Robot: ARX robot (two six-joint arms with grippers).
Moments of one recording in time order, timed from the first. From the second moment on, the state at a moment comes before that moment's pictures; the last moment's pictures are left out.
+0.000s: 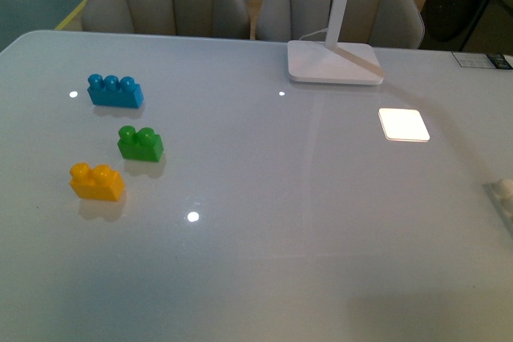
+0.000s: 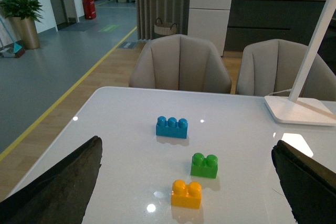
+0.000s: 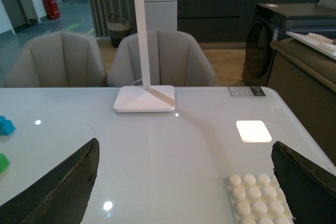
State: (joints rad) left arm 0.00 0.01 0.01 0.00 0.00 0.00; right arm 0.00 0.01 0.01 0.00 0.00 0.00
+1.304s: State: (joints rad) left arm 0.00 0.01 0.01 0.00 0.00 0.00; right arm -0.41 0.96 0.22 0.46 -0.27 -0.05
